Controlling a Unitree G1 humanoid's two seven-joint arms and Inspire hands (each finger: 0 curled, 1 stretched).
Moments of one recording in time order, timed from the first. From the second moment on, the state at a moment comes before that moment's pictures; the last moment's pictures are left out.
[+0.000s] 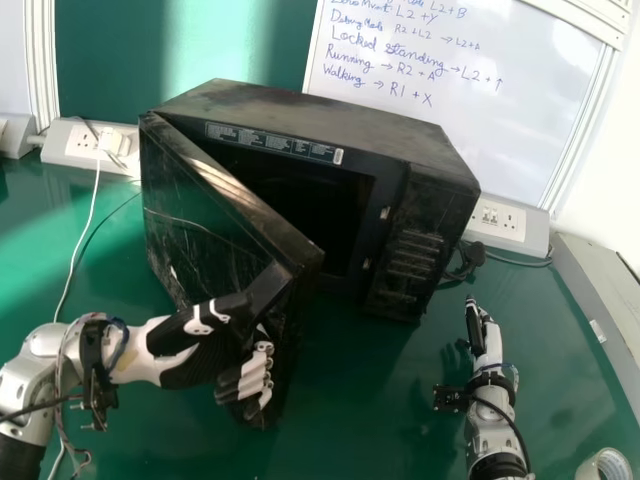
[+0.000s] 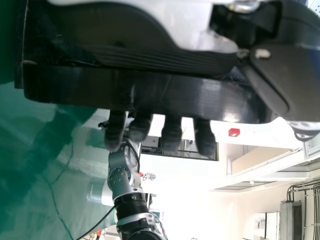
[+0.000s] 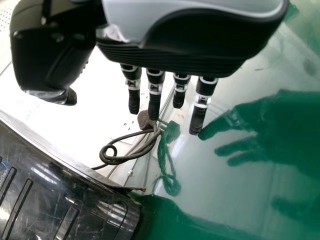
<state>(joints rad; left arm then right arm) -0.57 0.34 0.15 -0.01 -0.42 0.43 -1.16 -1.03 -0.48 -0.15 1.32 -0.13 -0.19 -0.12</state>
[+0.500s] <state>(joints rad) -0.53 0.40 0.24 0.00 -0.44 0.39 -1.18 -1.03 -0.48 -0.15 1.32 -0.13 -0.18 -0.12</state>
